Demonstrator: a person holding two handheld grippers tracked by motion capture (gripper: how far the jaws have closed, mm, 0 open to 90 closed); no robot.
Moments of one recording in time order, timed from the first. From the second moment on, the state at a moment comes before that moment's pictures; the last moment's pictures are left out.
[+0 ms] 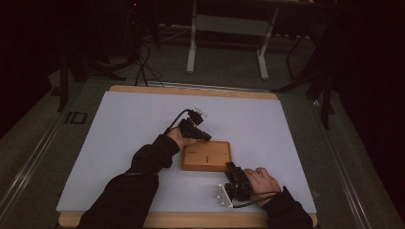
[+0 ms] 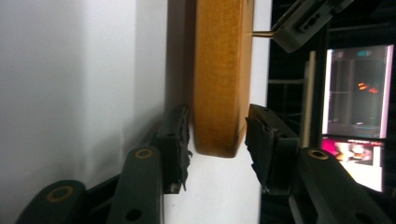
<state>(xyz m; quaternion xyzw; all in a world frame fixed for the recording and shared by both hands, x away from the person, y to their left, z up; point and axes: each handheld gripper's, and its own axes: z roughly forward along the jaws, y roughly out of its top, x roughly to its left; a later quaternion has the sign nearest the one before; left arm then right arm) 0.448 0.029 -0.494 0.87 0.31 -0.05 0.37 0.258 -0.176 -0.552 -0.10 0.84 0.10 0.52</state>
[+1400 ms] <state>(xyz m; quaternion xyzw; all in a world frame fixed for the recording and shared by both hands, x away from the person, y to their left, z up) 0.418 0.049 -0.462 0.85 0.26 0.02 0.46 0.262 -0.178 -0.548 -0.12 0.82 0.11 0.54</state>
